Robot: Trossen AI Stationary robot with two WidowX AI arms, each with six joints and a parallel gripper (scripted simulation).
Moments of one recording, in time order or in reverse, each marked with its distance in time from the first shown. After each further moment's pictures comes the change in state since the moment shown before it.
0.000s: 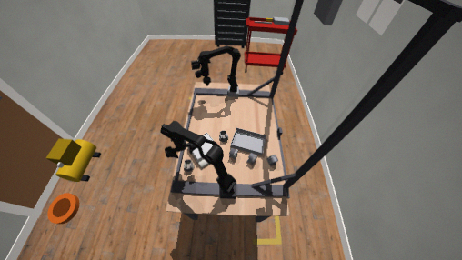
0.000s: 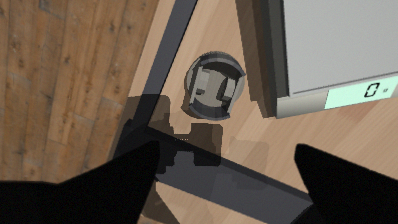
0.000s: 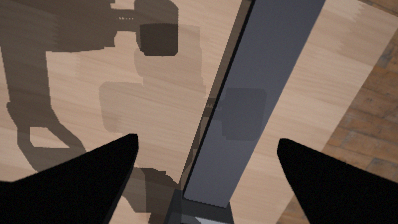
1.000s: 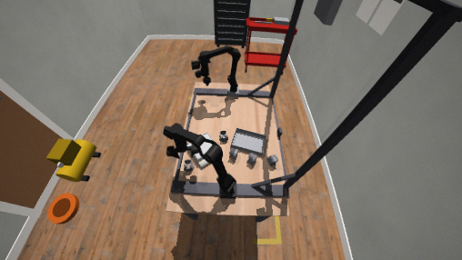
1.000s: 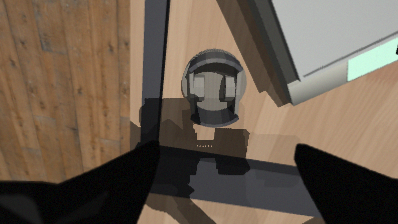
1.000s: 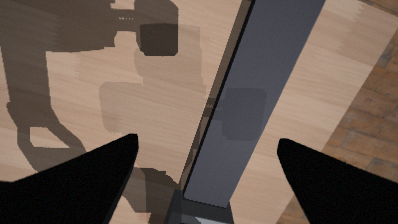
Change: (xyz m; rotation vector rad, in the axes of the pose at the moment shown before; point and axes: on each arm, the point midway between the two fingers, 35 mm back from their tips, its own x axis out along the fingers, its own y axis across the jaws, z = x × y) left arm 0.026 -0.002 0.002 0.272 0.041 0.015; right arm 0.000 0.000 0.000 0.000 0.000 0.000
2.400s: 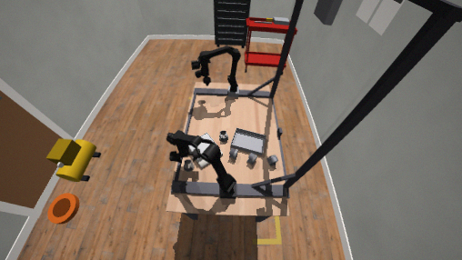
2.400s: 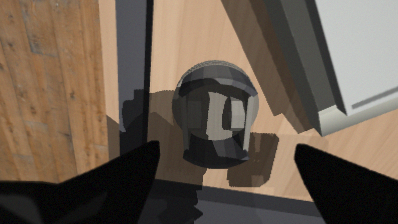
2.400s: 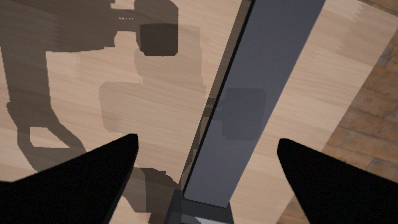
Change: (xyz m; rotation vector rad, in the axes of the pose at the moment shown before) left arm 0.062 0.000 0.008 0.003 0.001 -0.001; right arm 0.000 0.000 0.000 0.000 0.000 0.000
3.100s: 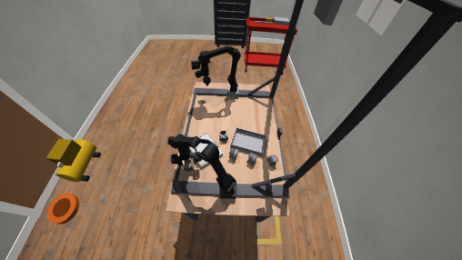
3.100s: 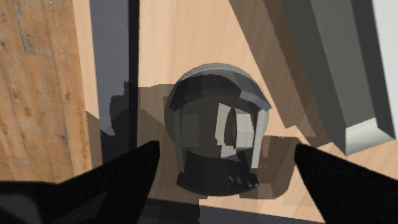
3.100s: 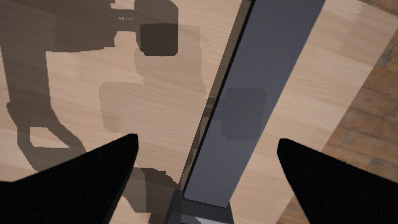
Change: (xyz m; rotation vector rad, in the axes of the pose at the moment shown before) left arm 0.030 0.000 0.000 -0.001 0.001 -0.002; right arm 0.000 0.000 0.000 0.000 0.000 0.000
